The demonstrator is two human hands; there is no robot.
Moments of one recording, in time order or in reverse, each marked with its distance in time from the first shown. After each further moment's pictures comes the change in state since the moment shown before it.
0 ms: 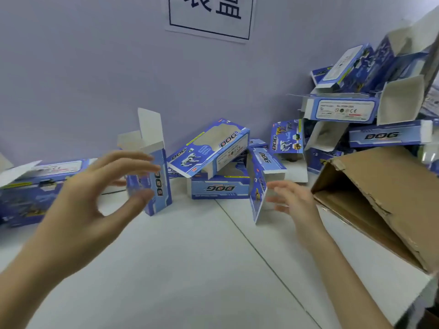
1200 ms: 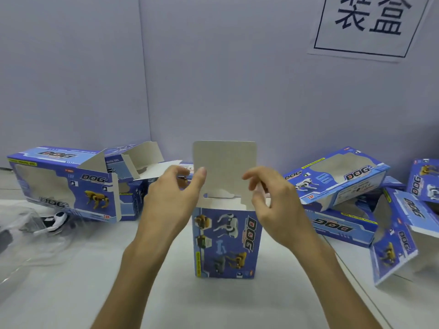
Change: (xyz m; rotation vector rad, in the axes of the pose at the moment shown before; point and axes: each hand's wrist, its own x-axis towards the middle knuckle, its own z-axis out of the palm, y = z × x) left_hand -0.023 -0.060 -0.055 0.113 0.371 -0.945; right_hand -0.043 -0.063 0.237 -0.341 -0.508 -0.904
